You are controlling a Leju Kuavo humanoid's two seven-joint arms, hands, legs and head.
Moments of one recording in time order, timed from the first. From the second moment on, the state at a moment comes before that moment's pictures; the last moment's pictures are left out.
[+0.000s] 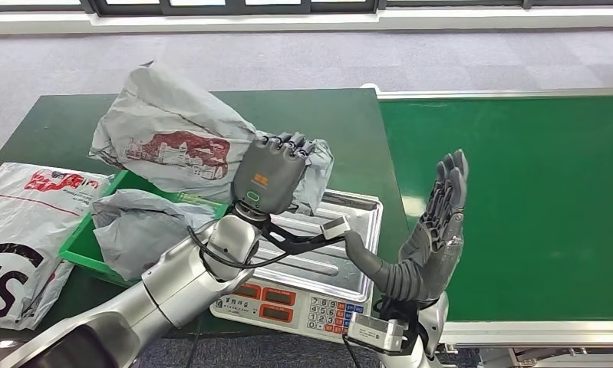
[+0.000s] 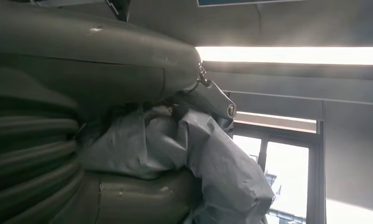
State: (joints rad) left arm -0.78 0.02 -1.05 -1.05 -1.50 0.66 0.47; right arm -0.03 0.19 0.37 -1.64 0.59 -0.69 -0.68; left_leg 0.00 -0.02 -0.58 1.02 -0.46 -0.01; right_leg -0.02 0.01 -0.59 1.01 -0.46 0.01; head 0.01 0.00
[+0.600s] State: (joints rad) left arm -0.79 -0.02 -0.85 -0.69 -1.50 0.63 0.27; right arm -0.07 0.18 0.41 -1.64 0.58 -0.69 -0.65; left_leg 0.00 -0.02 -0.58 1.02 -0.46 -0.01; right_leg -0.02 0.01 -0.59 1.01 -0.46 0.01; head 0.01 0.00
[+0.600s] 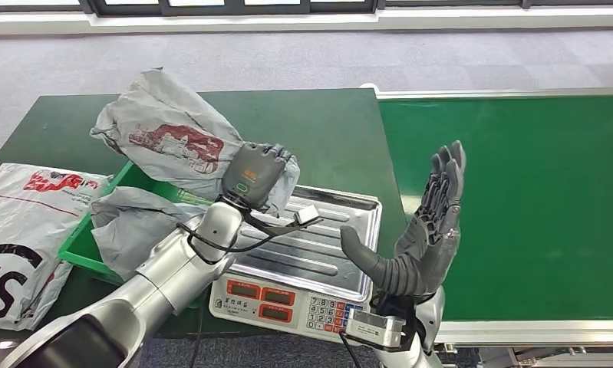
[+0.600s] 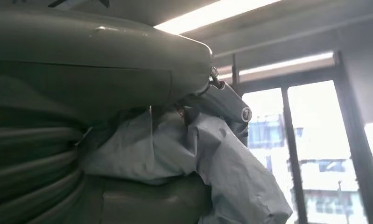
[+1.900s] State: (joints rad) left arm -0.92 -0.05 -0.26 -0.47 -1.35 0.65 0.12; right arm -0.14 0.17 0.42 -1.55 0.56 -0.69 -0.66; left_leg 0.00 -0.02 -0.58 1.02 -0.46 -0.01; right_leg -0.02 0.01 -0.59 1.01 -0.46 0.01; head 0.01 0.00
